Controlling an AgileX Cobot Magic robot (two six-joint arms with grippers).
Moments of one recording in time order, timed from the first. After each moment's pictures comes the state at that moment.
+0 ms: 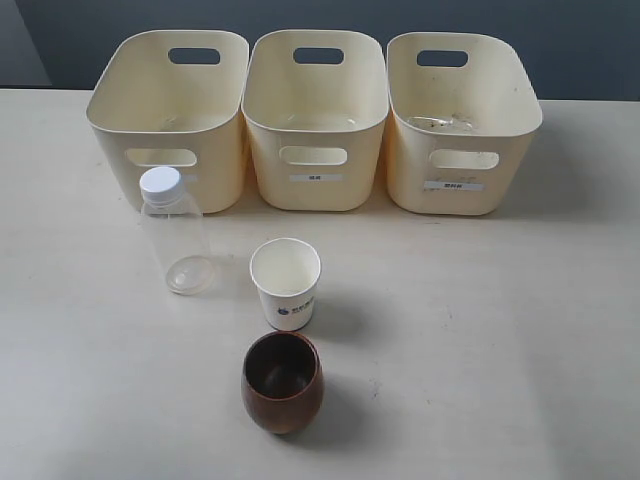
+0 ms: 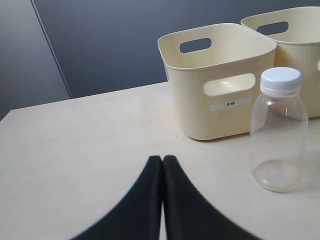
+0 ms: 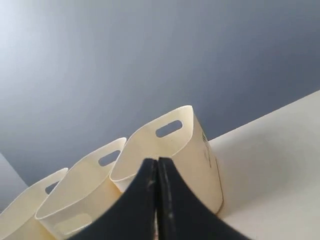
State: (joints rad) left arm -0.07 0.00 0.00 0.02 0.24 0.12; right arm 0.04 0.01 0.00 0.67 0.03 -0.13
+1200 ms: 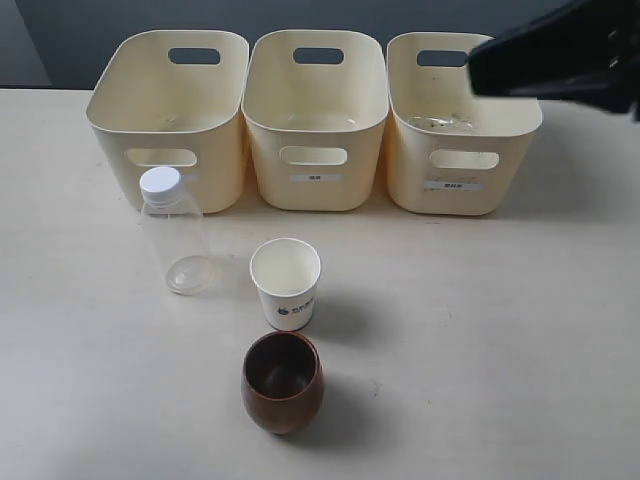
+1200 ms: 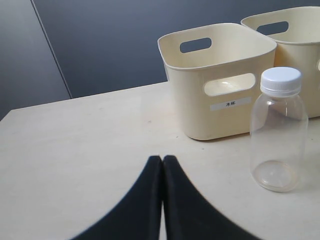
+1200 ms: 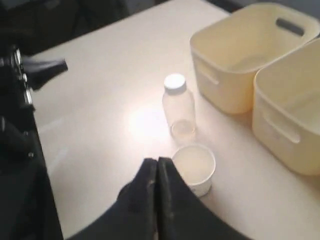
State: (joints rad) left arm -0.07 0.00 0.00 0.02 0.24 0.12; right arm 0.14 1.08 -1.03 1.02 1.13 -1.06
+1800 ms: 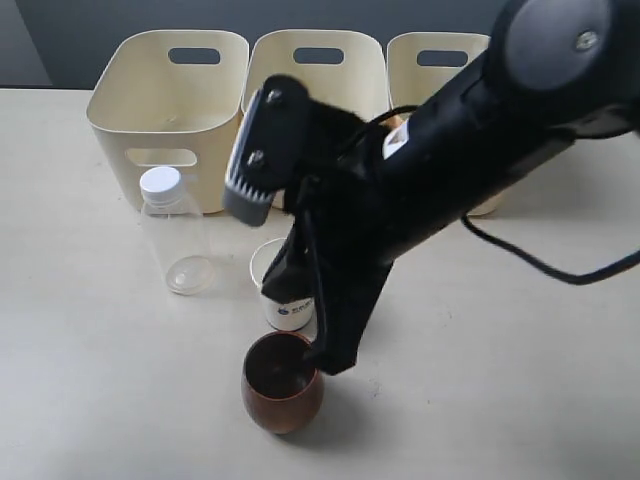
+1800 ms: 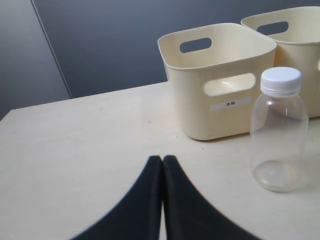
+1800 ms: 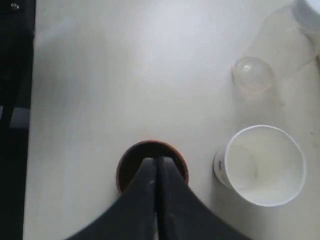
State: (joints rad) left arm -0.07 0.00 0.00 0.02 0.24 0.12; right arm 0.80 1.49 -1.08 0.56 0.79 -1.00
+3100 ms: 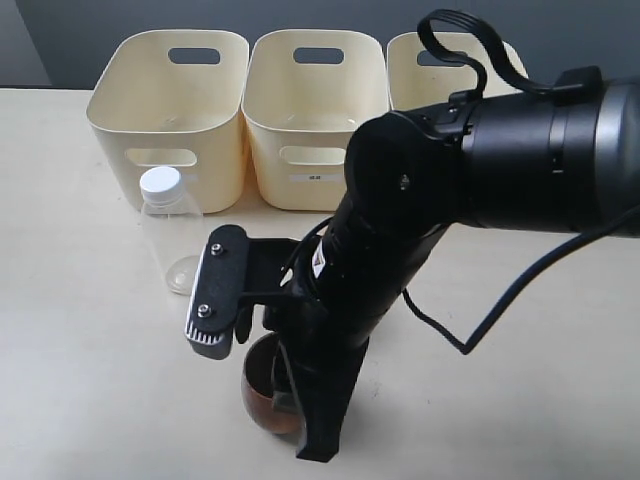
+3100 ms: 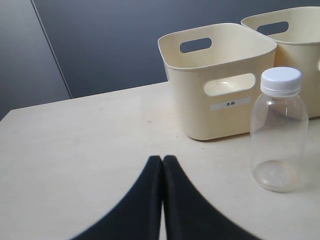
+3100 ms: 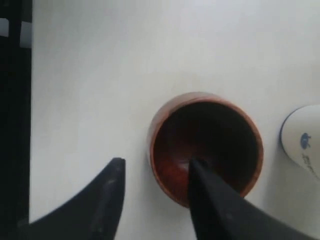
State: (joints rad) left arm -0.07 0.00 0.00 0.02 0.24 0.12; right arm 0.92 1.68 -1.08 0.37 0.82 -0.87
